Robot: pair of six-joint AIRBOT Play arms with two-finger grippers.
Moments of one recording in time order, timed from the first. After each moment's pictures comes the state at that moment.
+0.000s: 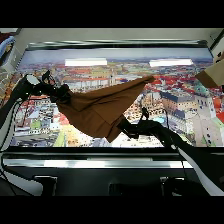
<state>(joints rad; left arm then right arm) 0.04 -1.79 1.55 1.03 -1.09 -1.68 0.45 -1.37 0.65 2.57 -0.48 -1.44</state>
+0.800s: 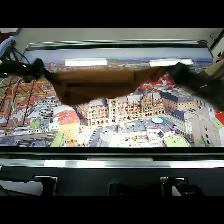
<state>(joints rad) 0.19 -1.60 1.87 1.01 -1.25 -1.71 -0.03 -0.81 1.19 2.34 -0.68 -1.50</state>
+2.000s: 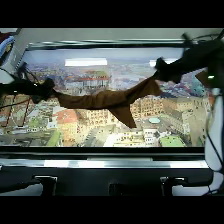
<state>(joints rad) 0.06 -1.43 1.39 1.13 -1.19 -1.88 0.01 -1.60 1.82 2.04 -1.35 -1.36</state>
